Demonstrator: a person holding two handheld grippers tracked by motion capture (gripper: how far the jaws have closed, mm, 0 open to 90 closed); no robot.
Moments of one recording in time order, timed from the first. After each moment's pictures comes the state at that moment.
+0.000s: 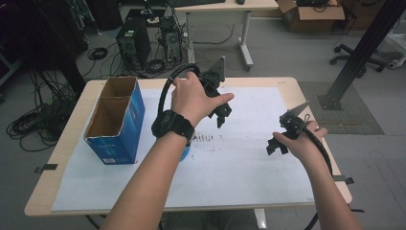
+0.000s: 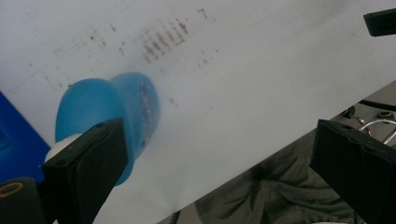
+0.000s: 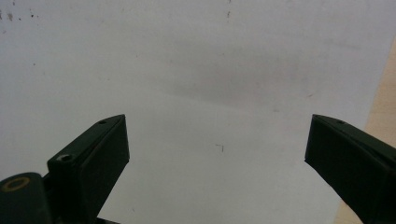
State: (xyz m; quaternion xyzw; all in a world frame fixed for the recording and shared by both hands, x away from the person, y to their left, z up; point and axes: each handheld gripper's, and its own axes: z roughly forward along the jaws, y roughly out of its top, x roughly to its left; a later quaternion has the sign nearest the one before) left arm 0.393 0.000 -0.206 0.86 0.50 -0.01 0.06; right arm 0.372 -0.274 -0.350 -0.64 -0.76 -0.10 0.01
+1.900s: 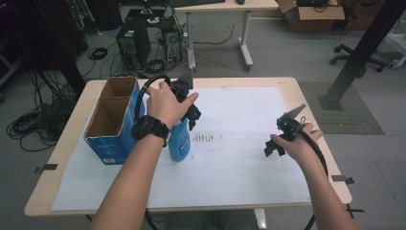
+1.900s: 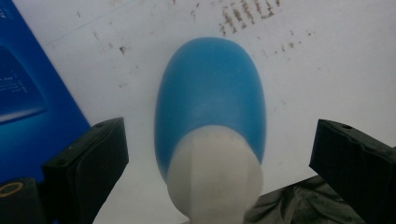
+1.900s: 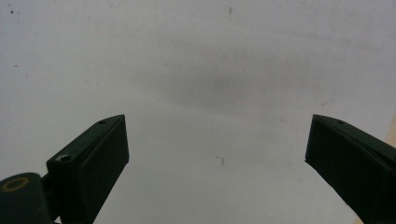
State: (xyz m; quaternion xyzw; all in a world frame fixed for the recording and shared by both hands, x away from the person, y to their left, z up) left arm 0.420 0.065 -0.264 0.82 0.57 0.00 0.00; right arm 0.378 -0.273 -0.369 -0.64 -0.76 -0.10 0.02
